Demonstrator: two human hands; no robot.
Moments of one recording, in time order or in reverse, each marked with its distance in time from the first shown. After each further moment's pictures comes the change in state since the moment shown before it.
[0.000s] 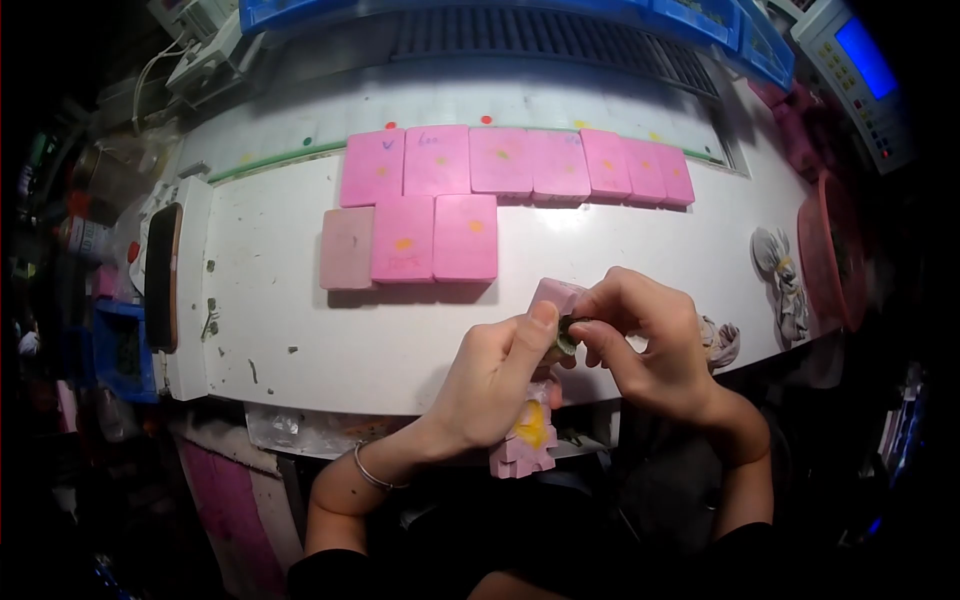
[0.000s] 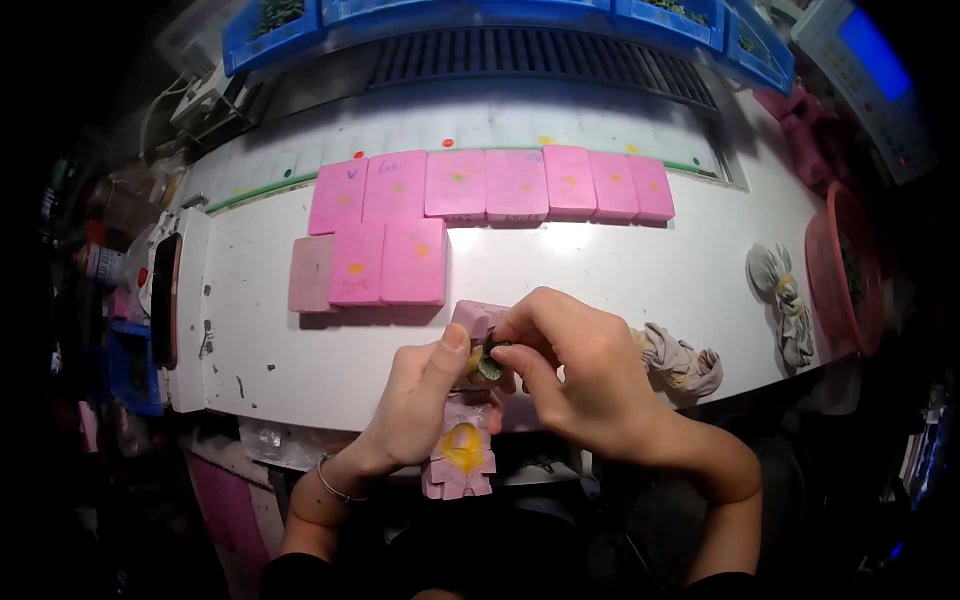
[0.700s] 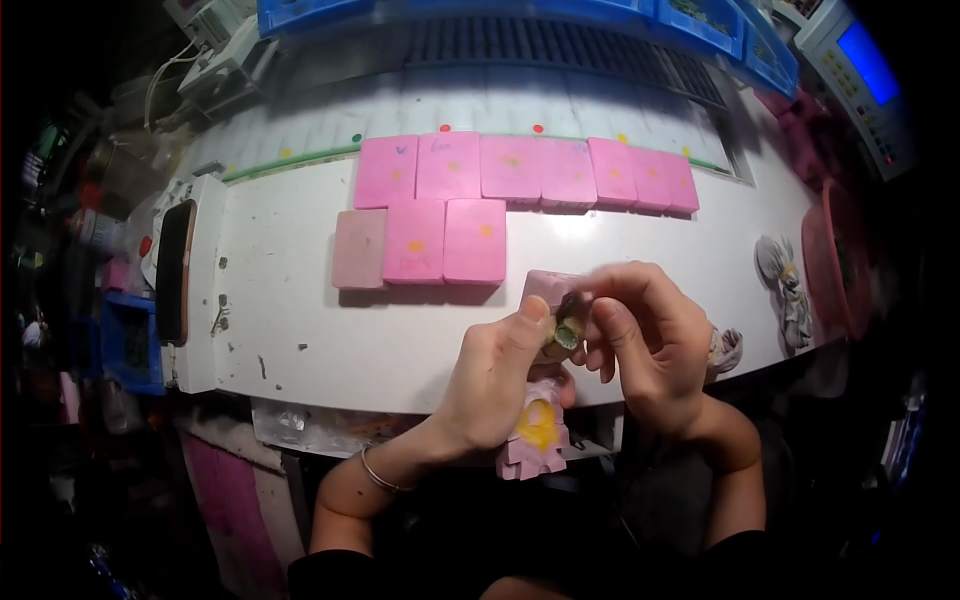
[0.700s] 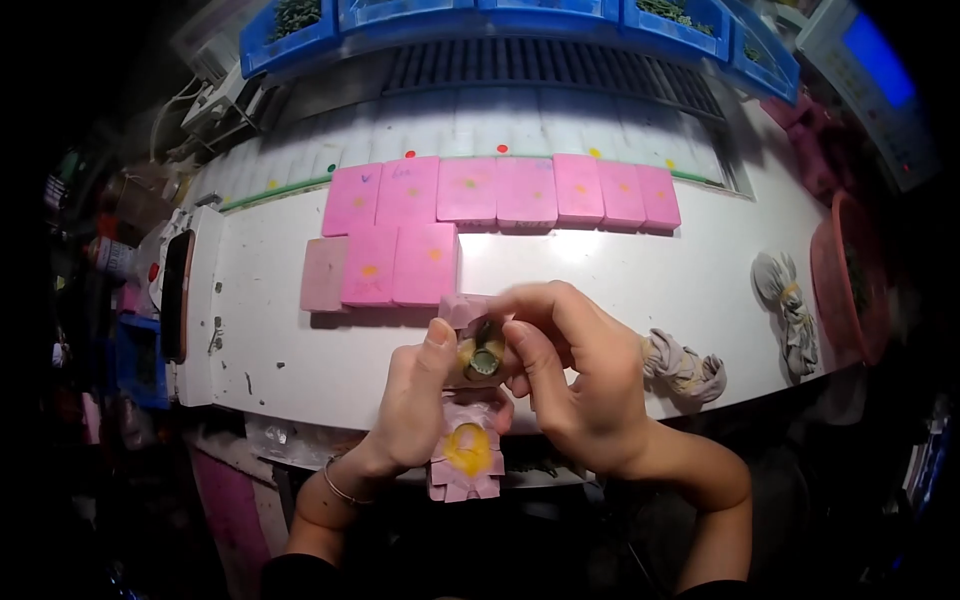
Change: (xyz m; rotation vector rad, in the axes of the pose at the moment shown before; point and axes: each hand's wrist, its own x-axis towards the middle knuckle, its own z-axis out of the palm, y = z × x) left_hand -0.005 0.009 0.005 -0.174 -0.013 0.044; right_hand -0.003 -0.012 0.015 0.299 0.207 0.050
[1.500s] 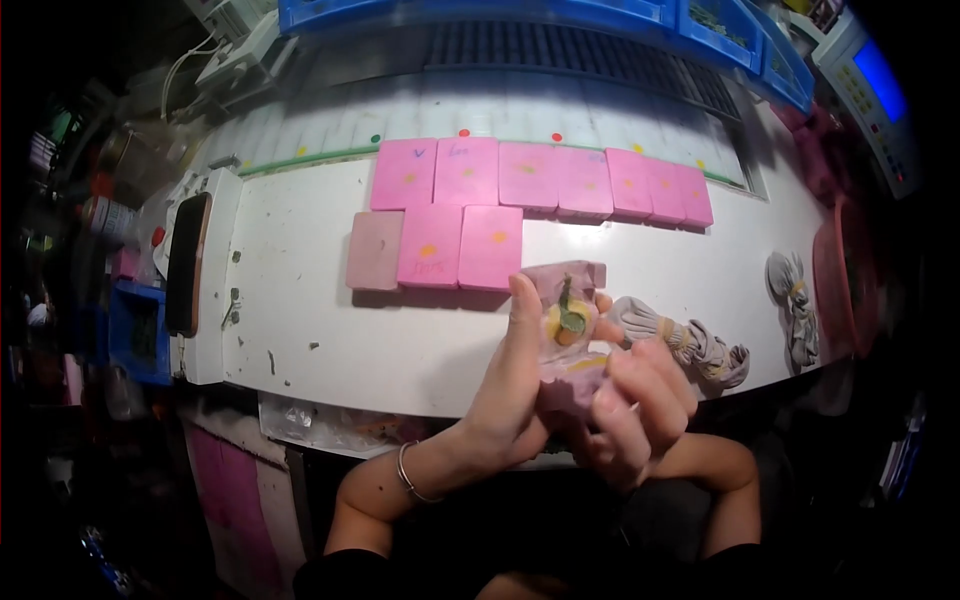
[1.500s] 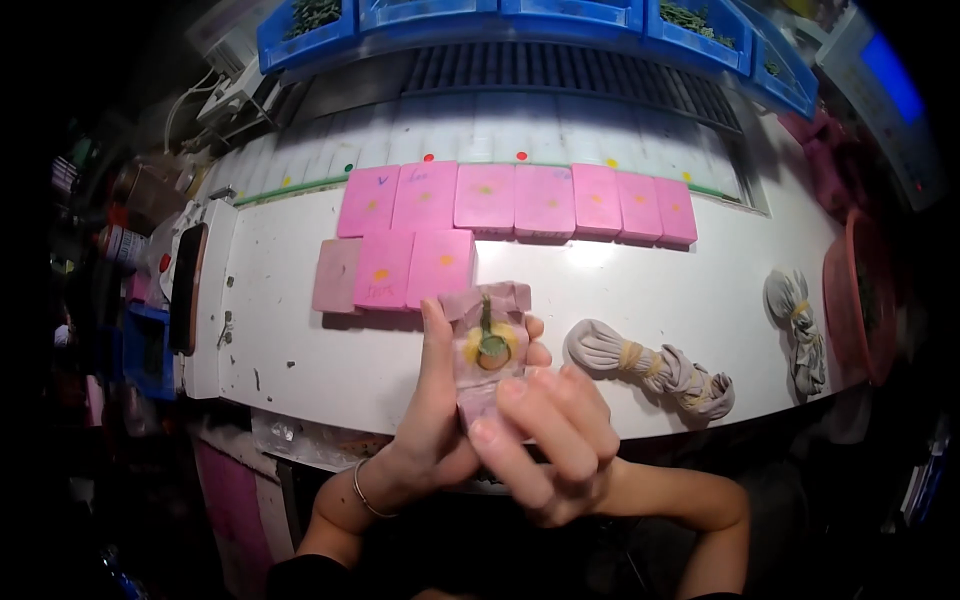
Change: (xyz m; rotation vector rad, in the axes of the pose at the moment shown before) left_hand 0.013 -0.010 0.015 -0.504 0.120 -0.129; right_hand -0.026 0.039 0.028 -0.694 0.430 -1.014
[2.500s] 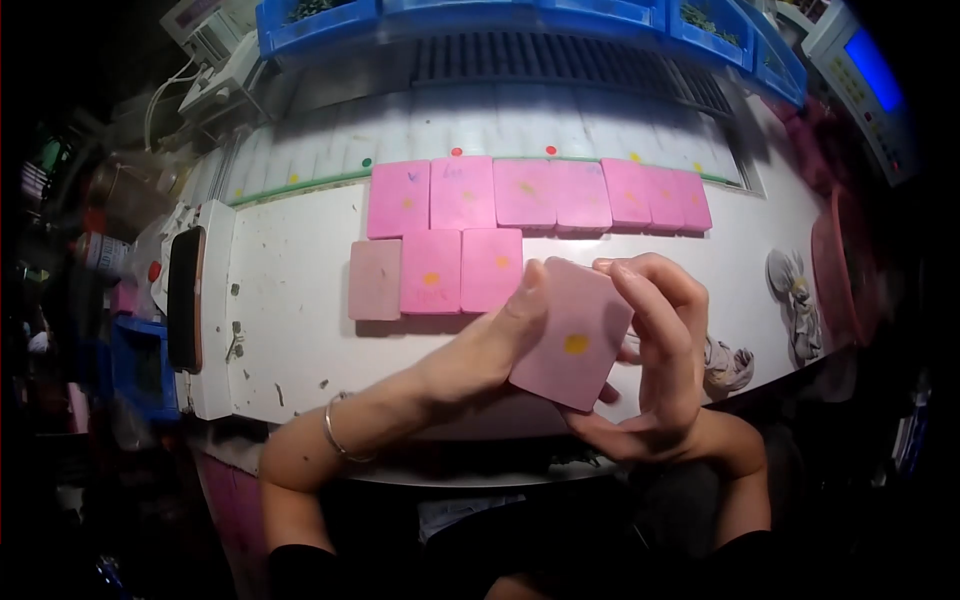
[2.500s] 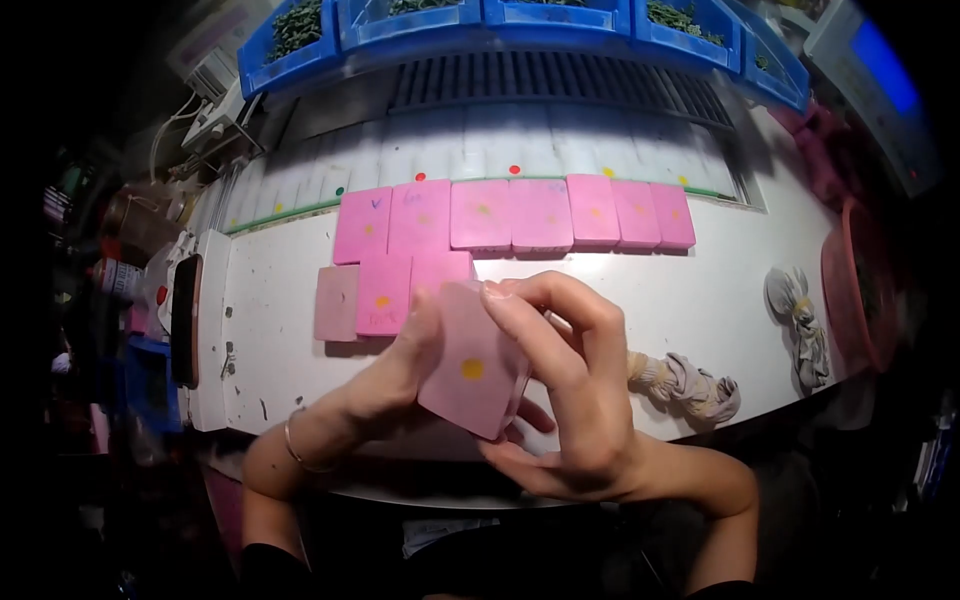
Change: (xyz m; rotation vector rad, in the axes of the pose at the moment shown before) left_hand 0.007 0.069 -0.006 0.520 -0.343 -0.109; right_hand 0.043 0.034 0.002 0.452 -0.358 0.281
